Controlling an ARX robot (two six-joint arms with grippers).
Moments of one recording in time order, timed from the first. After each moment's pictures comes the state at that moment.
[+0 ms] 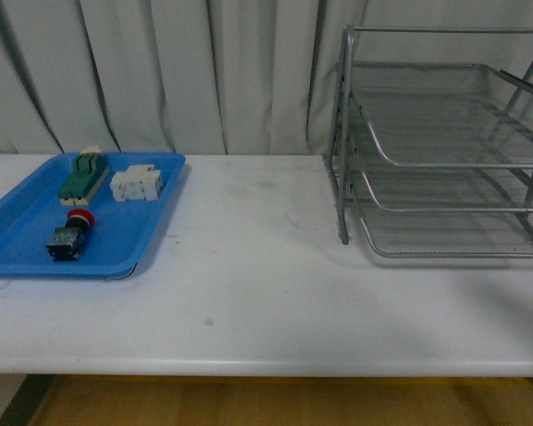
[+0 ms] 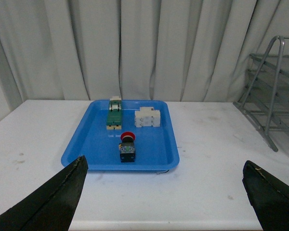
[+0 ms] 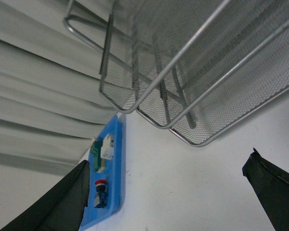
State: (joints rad) left arm 0.00 0.01 0.01 0.00 0.00 0.00; right arm -0.03 1.67 0.41 1.06 -0.33 0.91
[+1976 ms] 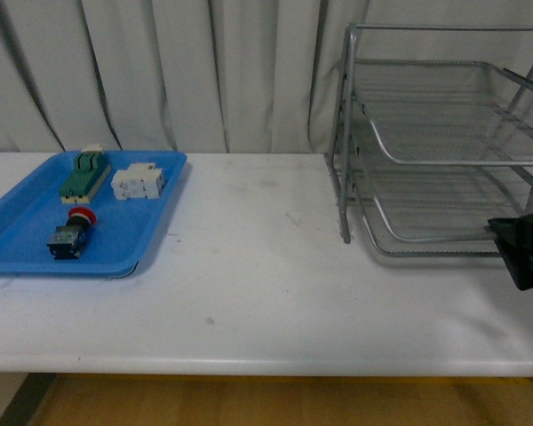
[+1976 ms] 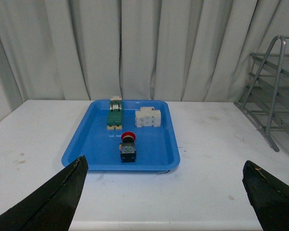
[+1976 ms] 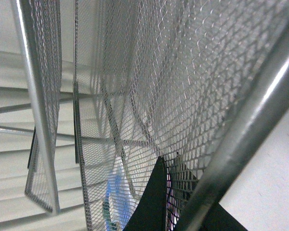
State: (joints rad) left arm 0.00 0.01 0.01 0.00 0.00 0.00; right arm -0.04 2.18 0.73 1.16 -0.16 1.28
